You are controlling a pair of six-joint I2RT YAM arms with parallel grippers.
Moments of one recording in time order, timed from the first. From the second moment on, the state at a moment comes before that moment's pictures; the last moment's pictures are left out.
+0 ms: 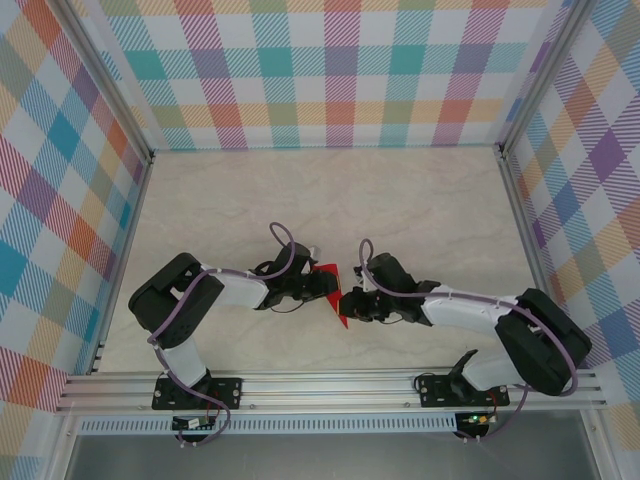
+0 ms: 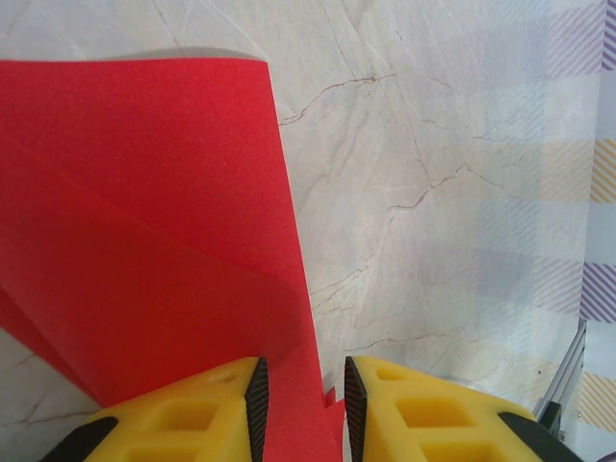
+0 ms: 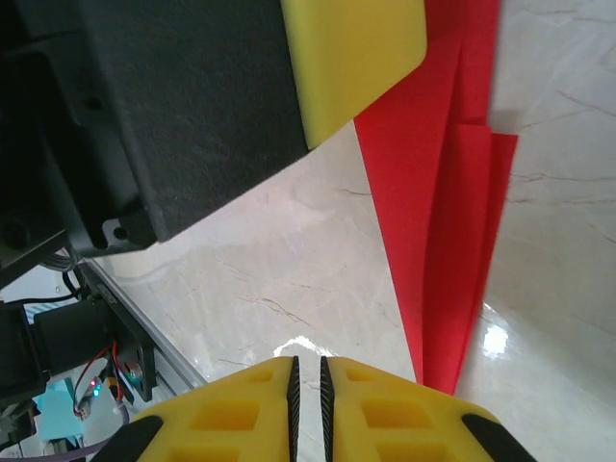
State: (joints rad) left arm -0.73 1.75 0.69 0.31 0.36 -0.94; right arm 0.77 1.38 0.54 -0.02 -0.50 0.88
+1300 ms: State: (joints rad) left arm -0.73 1.75 0.72 0.26 0.36 -0.92; right arm 0.78 1.41 0.47 -0.12 -0.49 0.80
